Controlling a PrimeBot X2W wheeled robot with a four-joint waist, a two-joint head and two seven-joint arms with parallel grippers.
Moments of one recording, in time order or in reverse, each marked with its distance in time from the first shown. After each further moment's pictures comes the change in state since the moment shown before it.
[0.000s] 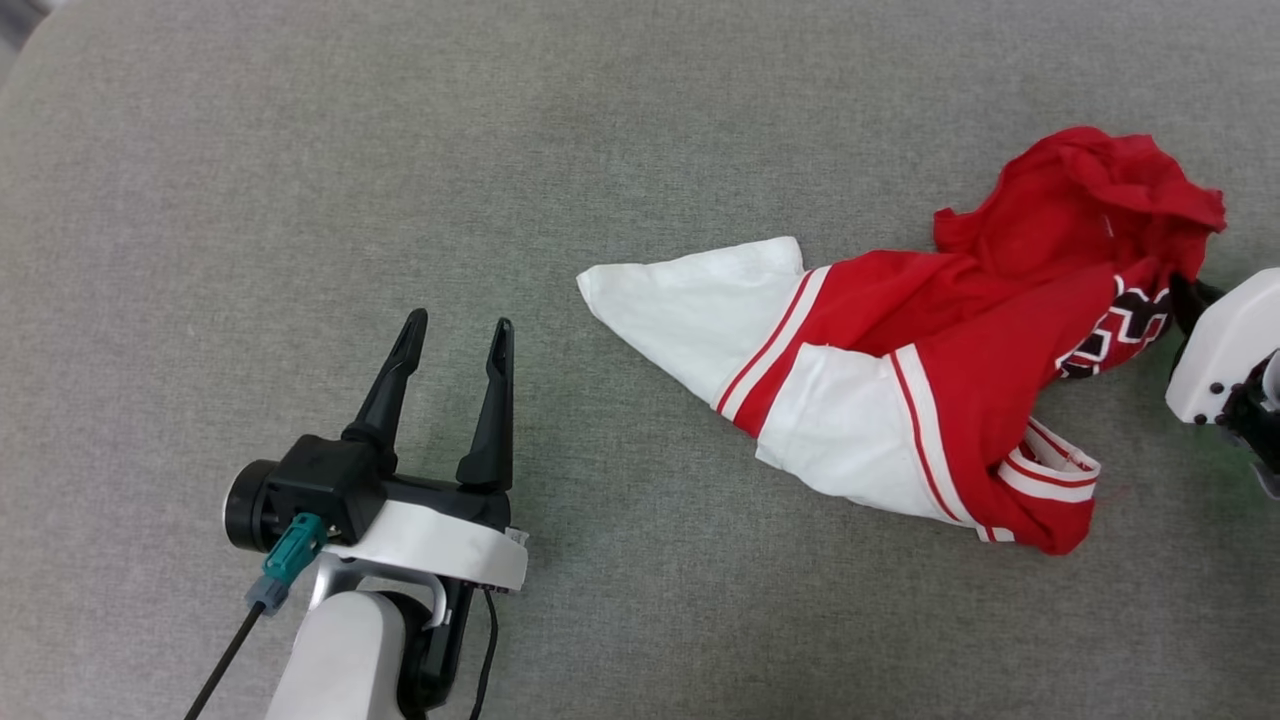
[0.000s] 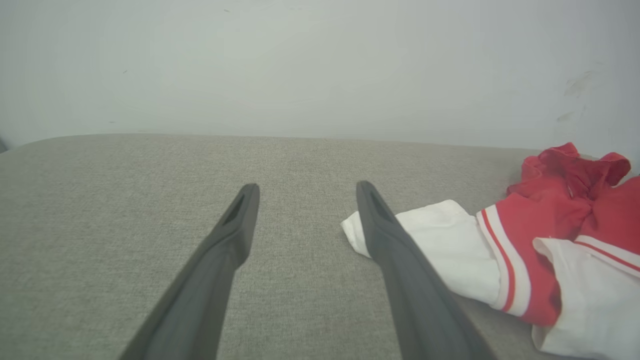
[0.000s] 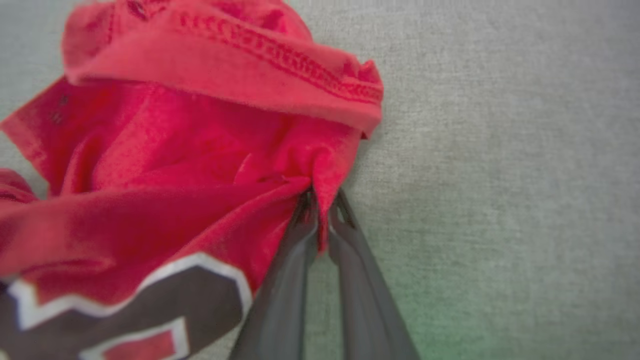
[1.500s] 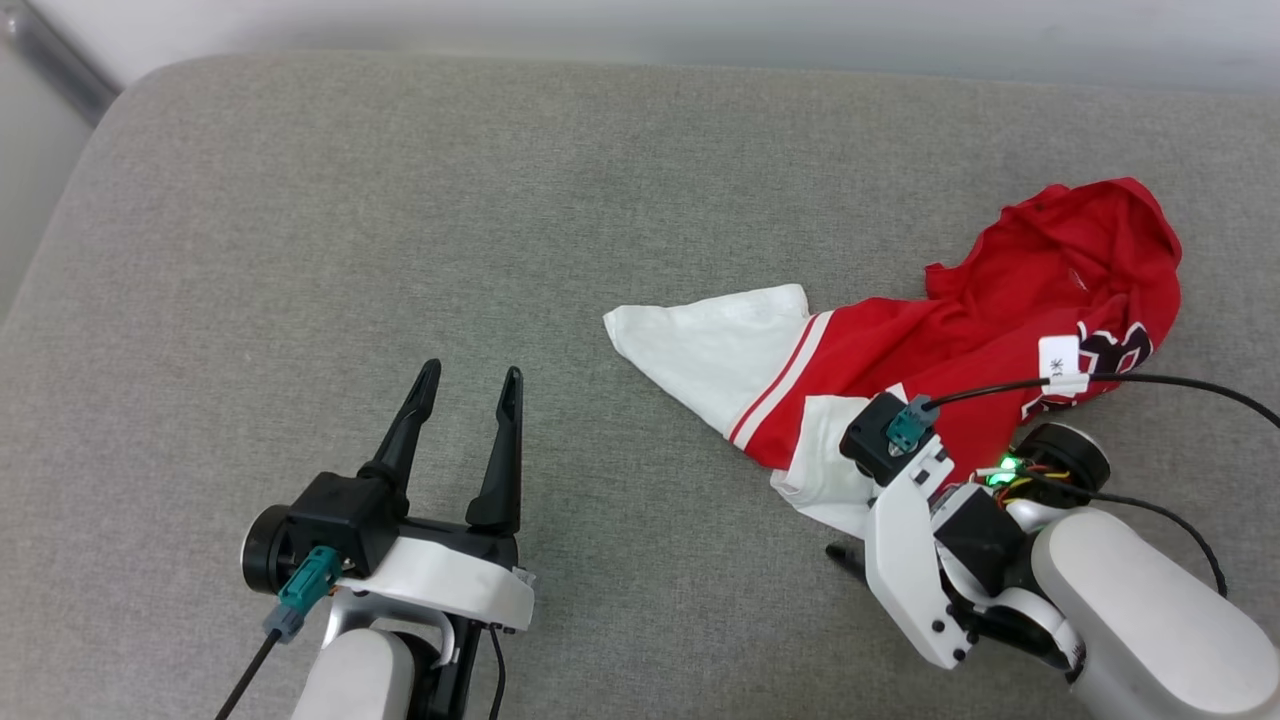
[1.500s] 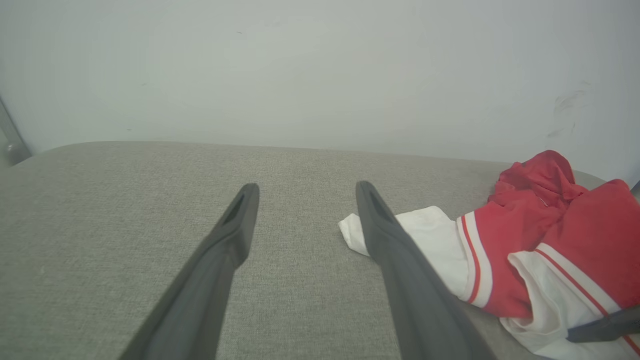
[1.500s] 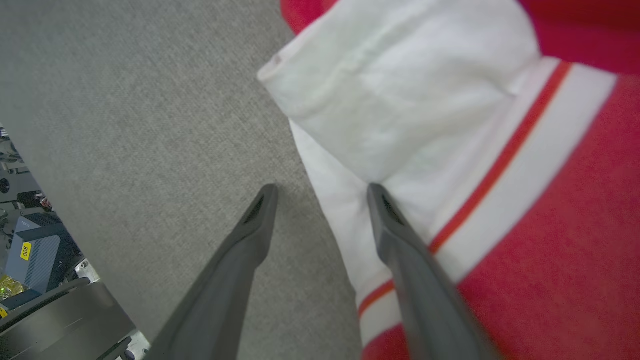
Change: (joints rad) left arm 0.056 0.000 -0.016 0.026 -0.015 0.007 0.000; right arm 0.107 -0.070 0.720 -0.440 0.115 0.000 0.397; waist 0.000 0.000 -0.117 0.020
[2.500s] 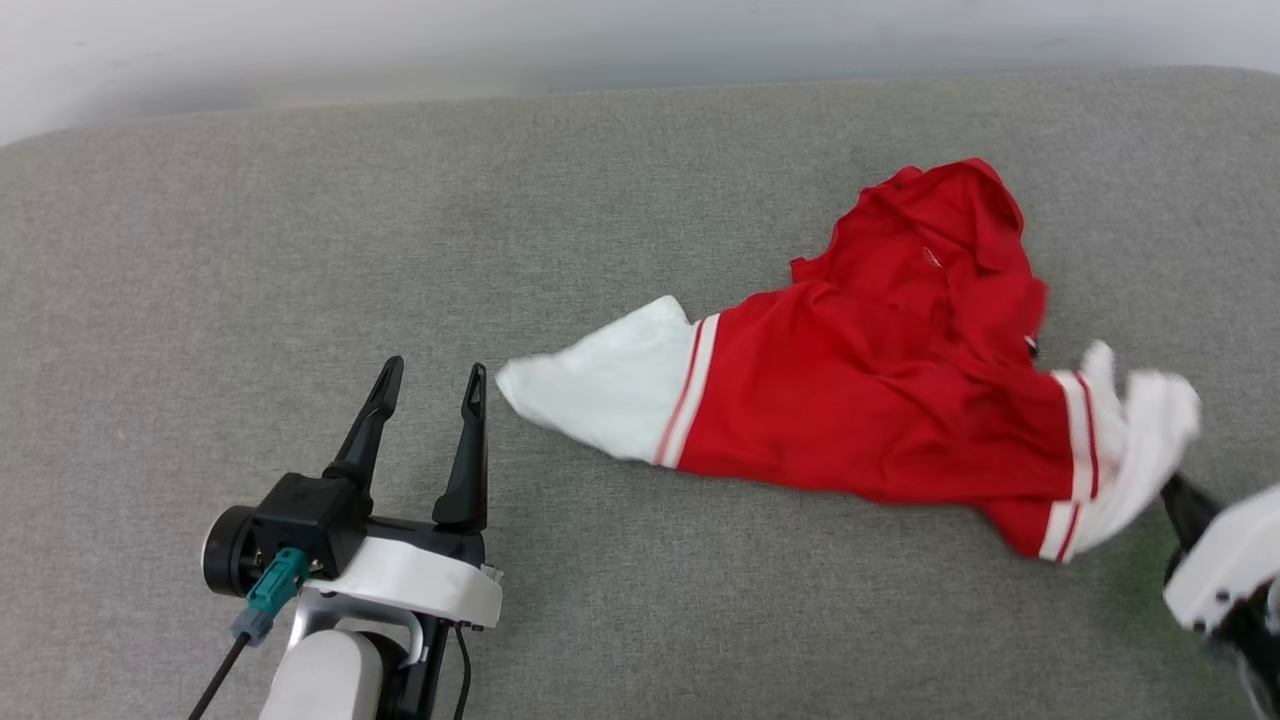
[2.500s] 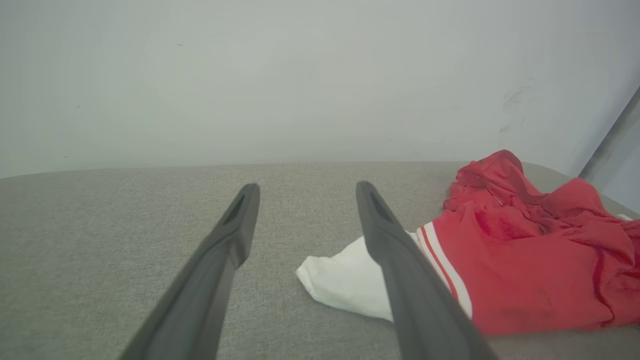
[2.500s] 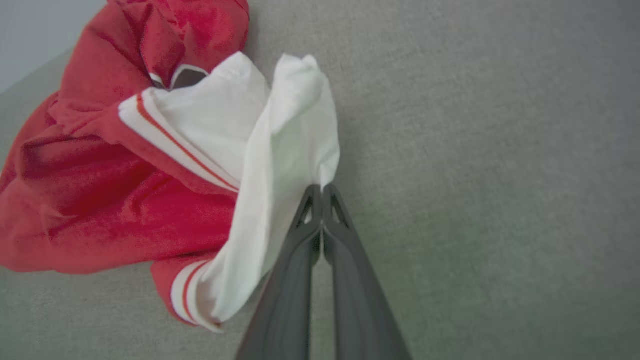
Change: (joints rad) left arm 0.007 0.037 0.025 -0.022 0.005 0.010 0.005; right arm 0.334 0.230 -0.955 0.019 -0.087 0.000 -0.303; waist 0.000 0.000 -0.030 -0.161
